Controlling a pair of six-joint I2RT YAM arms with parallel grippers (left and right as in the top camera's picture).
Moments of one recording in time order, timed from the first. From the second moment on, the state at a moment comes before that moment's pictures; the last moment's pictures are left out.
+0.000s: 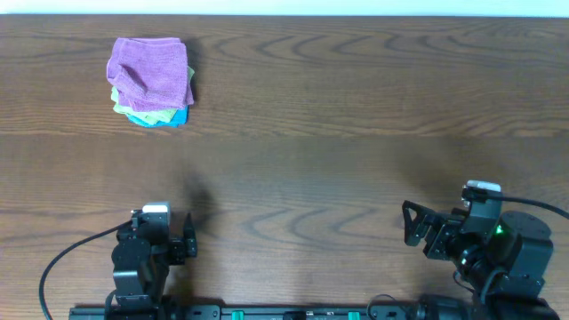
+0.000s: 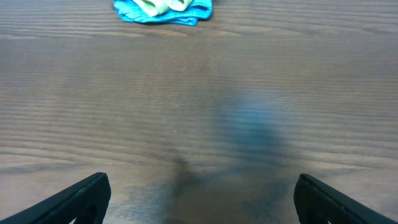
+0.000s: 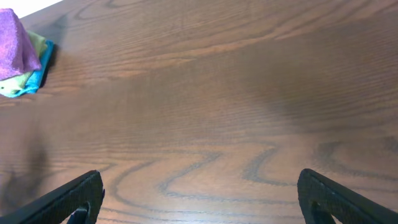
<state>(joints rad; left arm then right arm) 0.02 0.05 0.16 -0.69 -0.01 0.03 -0.13 0.50 0.77 -1.01 -0.30 0.21</state>
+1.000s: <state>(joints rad) 0.02 0.05 0.16 -0.70 -0.04 0.03 -0.13 0.50 0.77 -1.01 -0.28 0.21</state>
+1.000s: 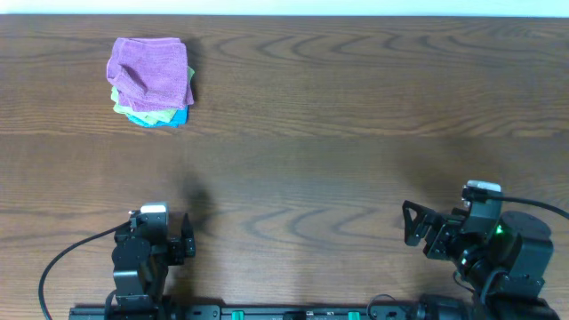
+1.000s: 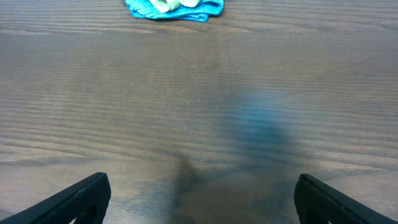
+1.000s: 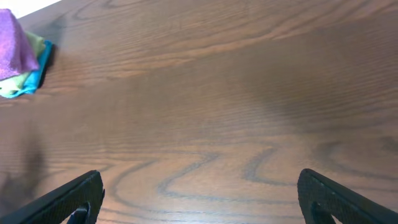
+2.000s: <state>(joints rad) 0.02 0.05 0.16 -0.70 -0.04 0.03 0.04 0.02 0.23 -0.78 -0.09 0.06</state>
